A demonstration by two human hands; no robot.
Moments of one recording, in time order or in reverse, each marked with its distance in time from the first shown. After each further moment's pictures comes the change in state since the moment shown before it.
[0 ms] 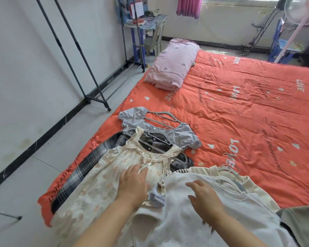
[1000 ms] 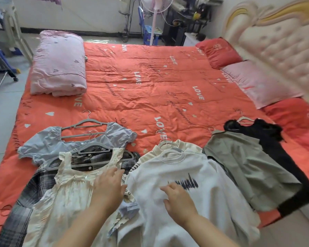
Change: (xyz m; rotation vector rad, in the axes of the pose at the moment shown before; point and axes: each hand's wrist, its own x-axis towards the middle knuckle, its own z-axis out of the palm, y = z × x) left_hand 0.089 -0.019 0.006 -0.015 -0.058 0.598; right_hand -0.042 -0.074 0.032 0.032 0.154 0.555
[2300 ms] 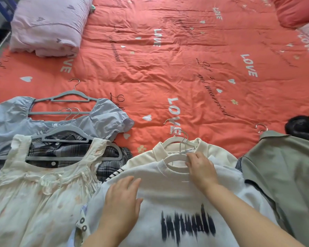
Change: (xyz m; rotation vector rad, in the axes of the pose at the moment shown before) left_hand 0.139 0.070 0.215 0.131 0.254 0.030; right_hand 0.266 0.236 0.064 -0.072 0.155 -0.030
